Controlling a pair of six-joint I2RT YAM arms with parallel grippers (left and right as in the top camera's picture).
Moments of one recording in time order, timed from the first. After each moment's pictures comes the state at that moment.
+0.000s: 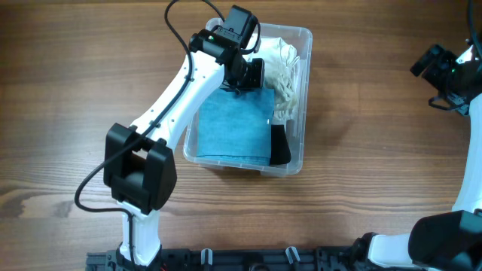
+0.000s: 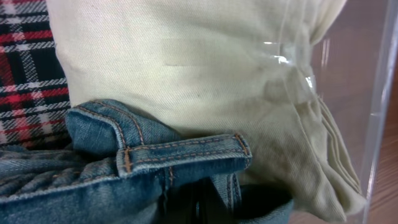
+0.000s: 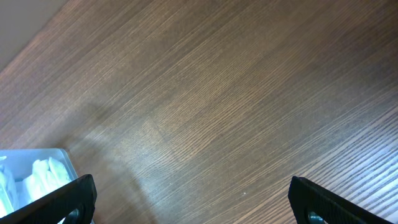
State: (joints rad) left arm -0.49 2.08 1.87 -0.99 0.24 -0.39; right arm -0.36 1.58 1.59 -1.05 0.00 0.36
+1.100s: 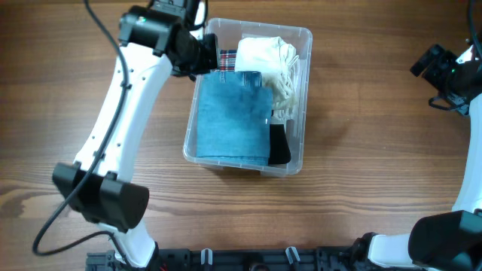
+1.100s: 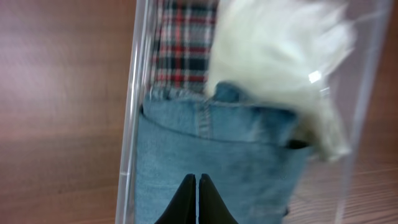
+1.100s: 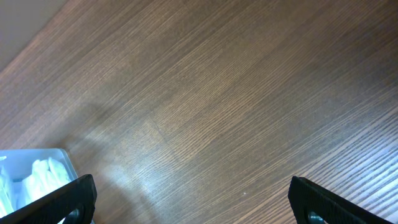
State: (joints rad) left arm -0.33 1.91 2.00 -1.29 0.13 -0.38; right arm -0.36 1.58 1.59 -1.05 0.00 0.36
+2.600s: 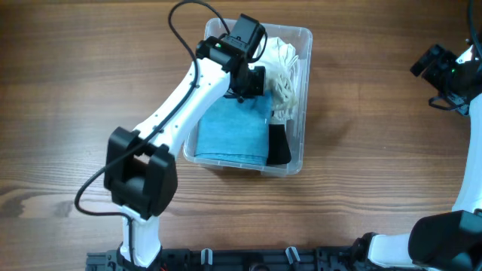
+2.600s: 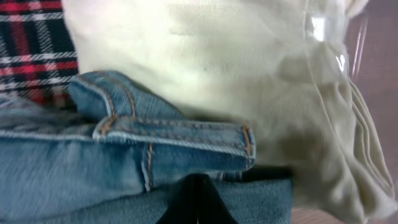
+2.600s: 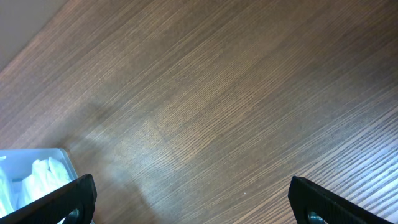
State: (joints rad) left arm -0.53 2.06 1.82 -1.00 0.14 -0.43; right arm -0.36 1.58 1.59 -1.05 0.00 0.36
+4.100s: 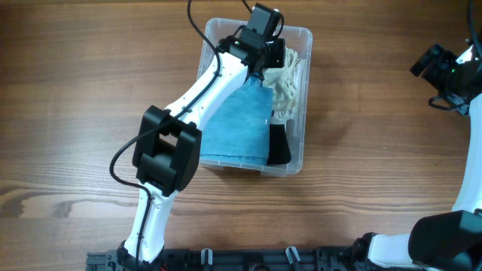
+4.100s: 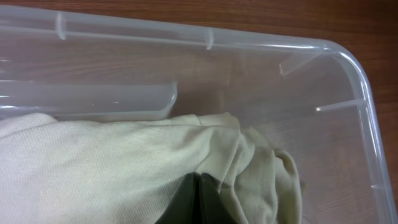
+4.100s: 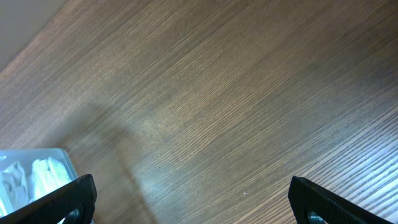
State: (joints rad) left arm -0.55 2.28 1.97 -0.54 0.07 -0.42; right arm -0.36 1.58 1.59 -1.05 0.00 0.36
